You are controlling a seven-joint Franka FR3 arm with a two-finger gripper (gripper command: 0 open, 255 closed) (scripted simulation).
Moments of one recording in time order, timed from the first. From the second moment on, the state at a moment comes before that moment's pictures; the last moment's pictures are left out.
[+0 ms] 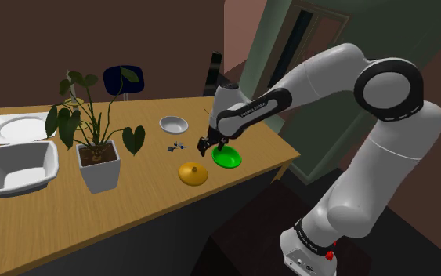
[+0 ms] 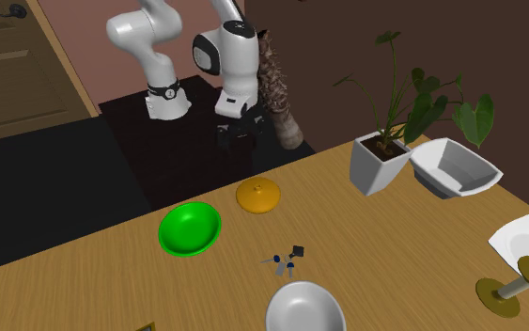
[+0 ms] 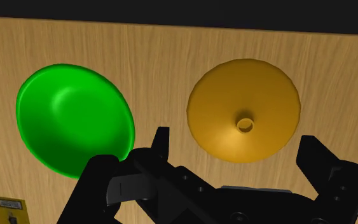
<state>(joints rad) 0.09 0.15 0.02 -2.35 -0.10 2.50 0.36</state>
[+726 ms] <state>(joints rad) 0.13 0.51 0.01 -2.12 -0.13 2.62 0.42</state>
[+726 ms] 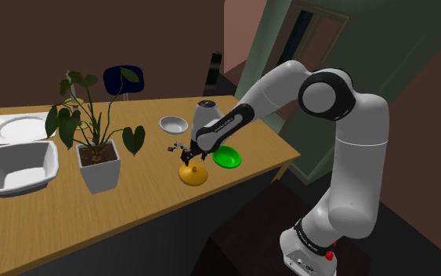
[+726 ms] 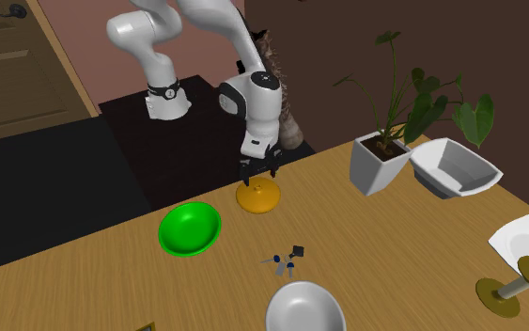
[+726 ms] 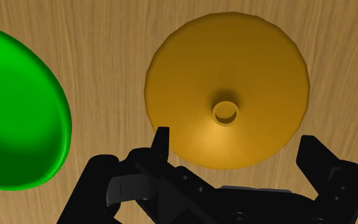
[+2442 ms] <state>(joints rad) 0.13 0.55 0.01 -2.11 -0.14 2.65 0.42</state>
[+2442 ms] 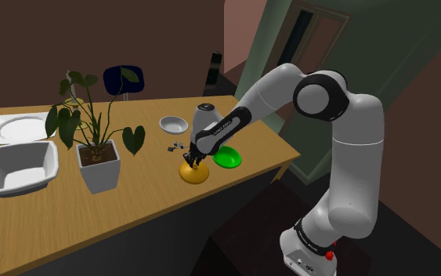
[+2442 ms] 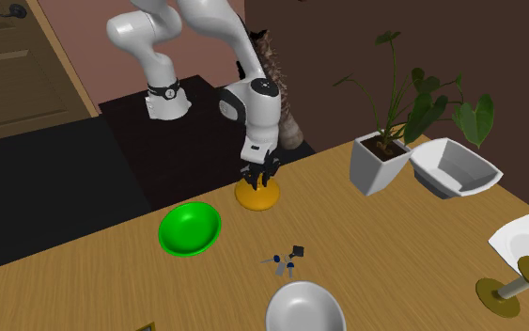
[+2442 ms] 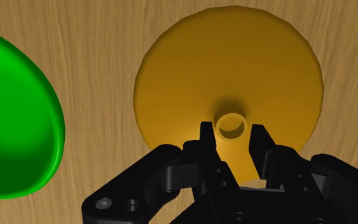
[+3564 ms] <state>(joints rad) 0.12 0.35 0.03 -2.14 -0.11 2.47 0.39</state>
